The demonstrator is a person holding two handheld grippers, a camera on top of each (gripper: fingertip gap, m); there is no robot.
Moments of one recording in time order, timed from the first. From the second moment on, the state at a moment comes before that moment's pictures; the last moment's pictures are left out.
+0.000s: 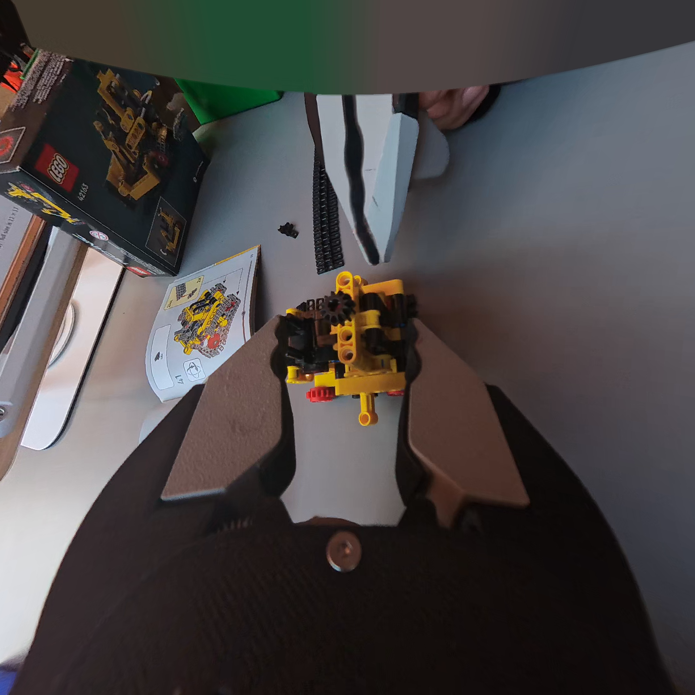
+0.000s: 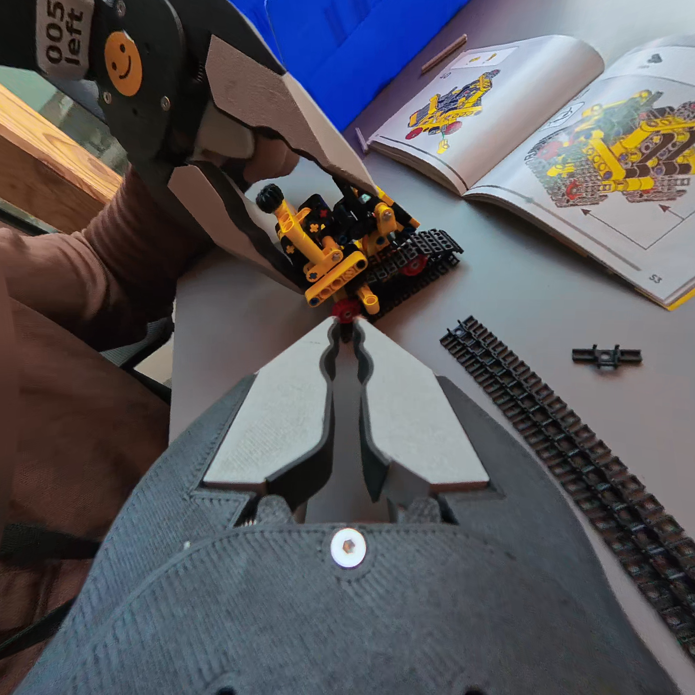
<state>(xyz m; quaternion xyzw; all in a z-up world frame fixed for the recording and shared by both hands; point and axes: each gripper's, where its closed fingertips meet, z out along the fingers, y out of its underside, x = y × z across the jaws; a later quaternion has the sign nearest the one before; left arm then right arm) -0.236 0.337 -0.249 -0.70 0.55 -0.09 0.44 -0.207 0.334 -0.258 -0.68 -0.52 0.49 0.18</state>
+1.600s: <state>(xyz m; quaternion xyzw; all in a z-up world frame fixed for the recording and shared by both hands) -0.233 0.340 -0.248 -0.70 0.56 -0.06 0.45 -0.241 0.393 -0.239 -0.71 -0.31 0.62 0.09</state>
